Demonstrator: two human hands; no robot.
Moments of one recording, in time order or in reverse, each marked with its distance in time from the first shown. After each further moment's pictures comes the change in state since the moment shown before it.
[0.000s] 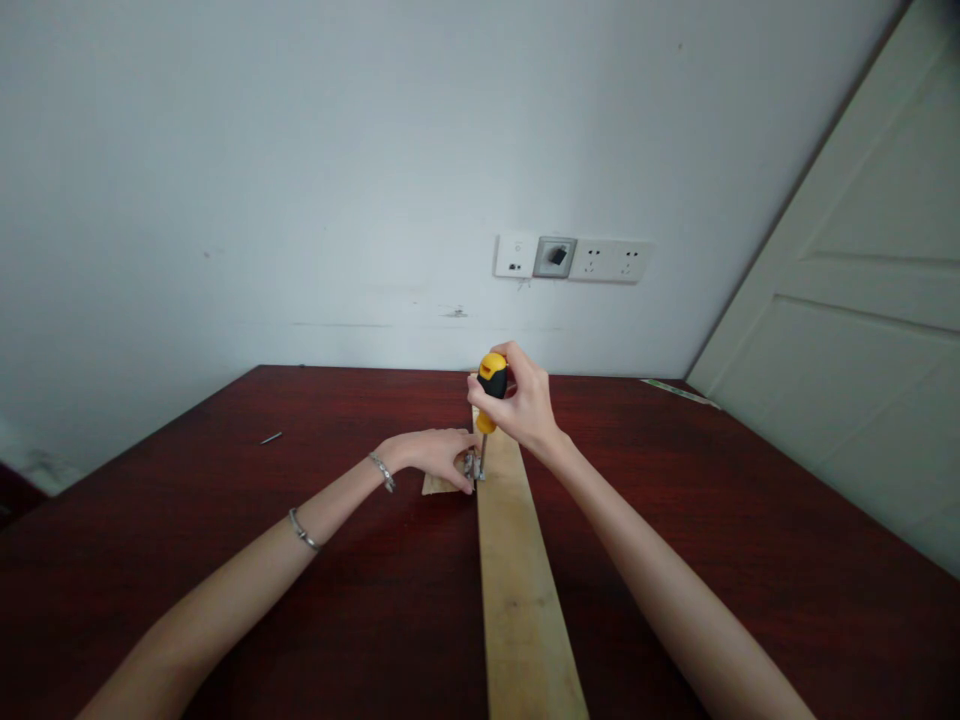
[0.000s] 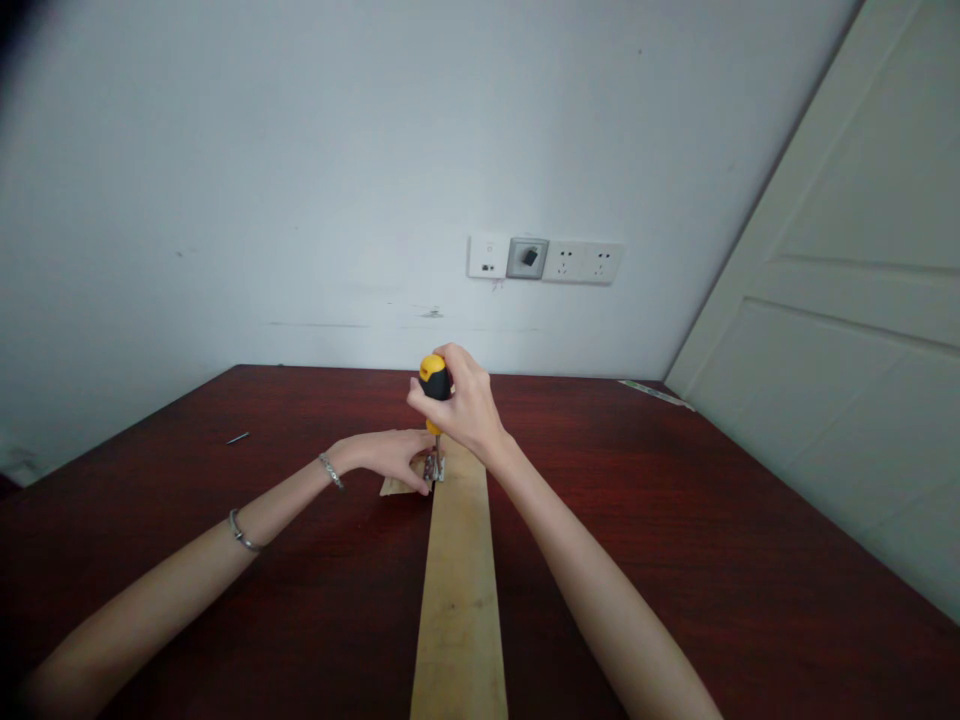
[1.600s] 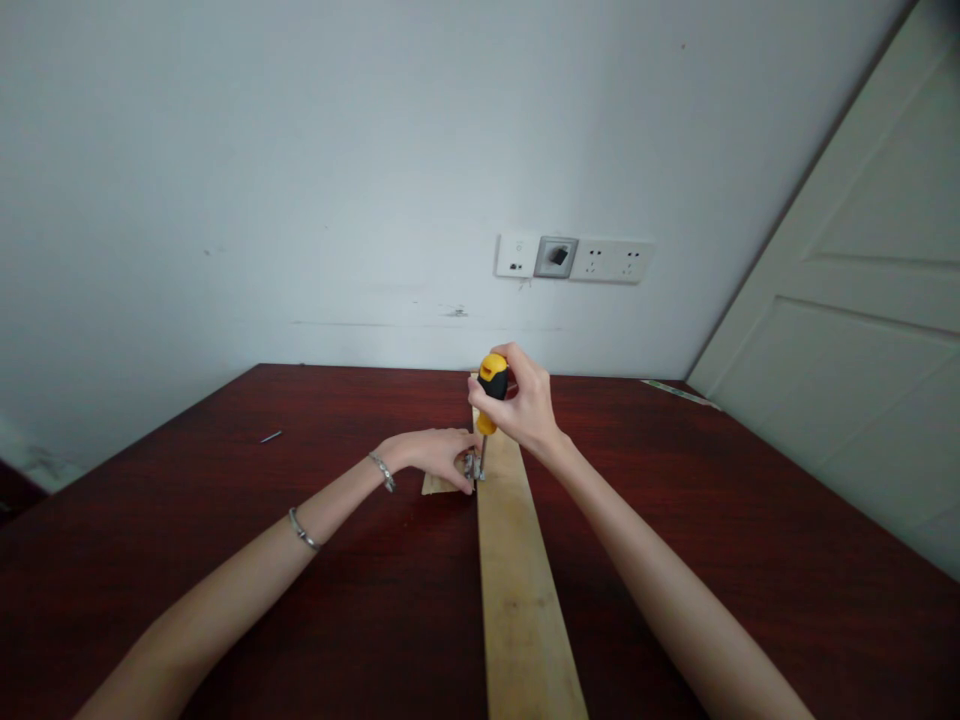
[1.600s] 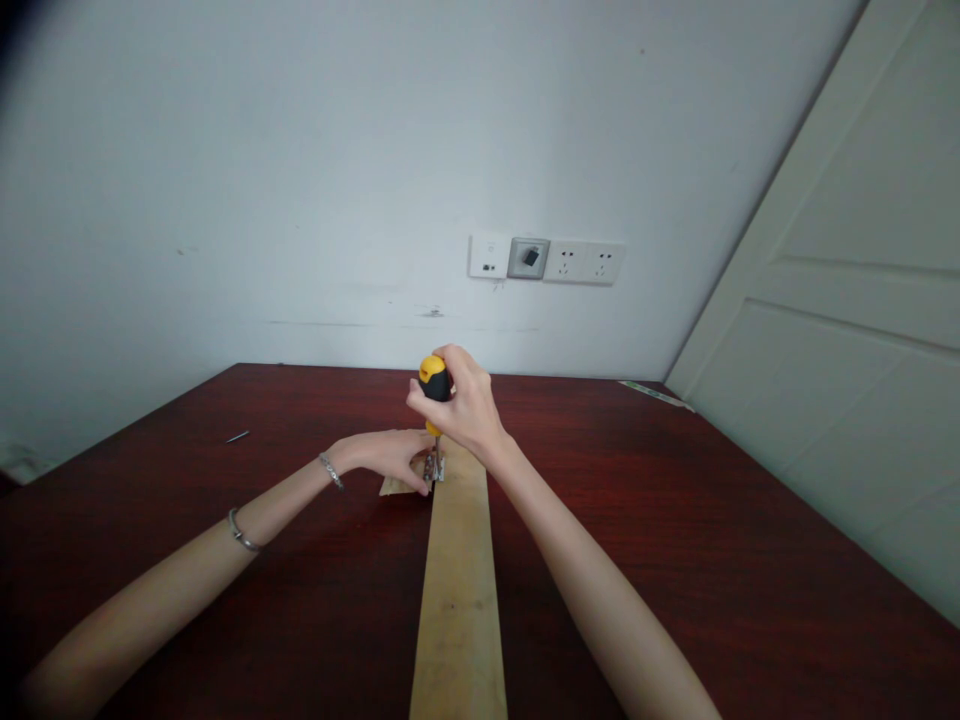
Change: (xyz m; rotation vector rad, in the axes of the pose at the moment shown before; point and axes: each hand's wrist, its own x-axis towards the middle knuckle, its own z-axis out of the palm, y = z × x) left_hand -0.001 0.003 -0.002 -0.002 -0.001 -0.021; right_hand -0.001 -0.001 0.001 -0.001 0.013 -0.008
